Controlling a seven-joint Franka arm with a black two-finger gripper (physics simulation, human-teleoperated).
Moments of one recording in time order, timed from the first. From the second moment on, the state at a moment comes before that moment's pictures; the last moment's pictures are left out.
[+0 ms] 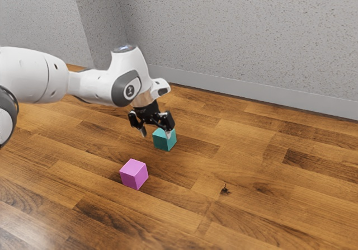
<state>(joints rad) 0.01 0.43 -0.06 -1.76 -0.09 2.29 -0.13</state>
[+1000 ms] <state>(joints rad) 0.04 0.67 -0.06 -1.51 -0.07 2.33 0.06</state>
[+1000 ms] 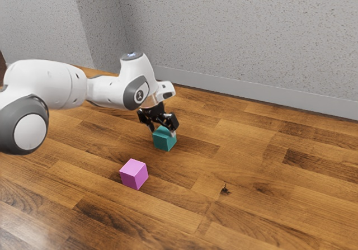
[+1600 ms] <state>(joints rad) 0.04 0.75 -0.06 -1.45 -0.07 2.33 0.10</state>
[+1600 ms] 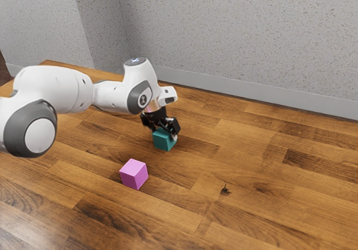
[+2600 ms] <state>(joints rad) 0.04 0.15 -0.06 -2.09 -0.04 2.34 -0.06</state>
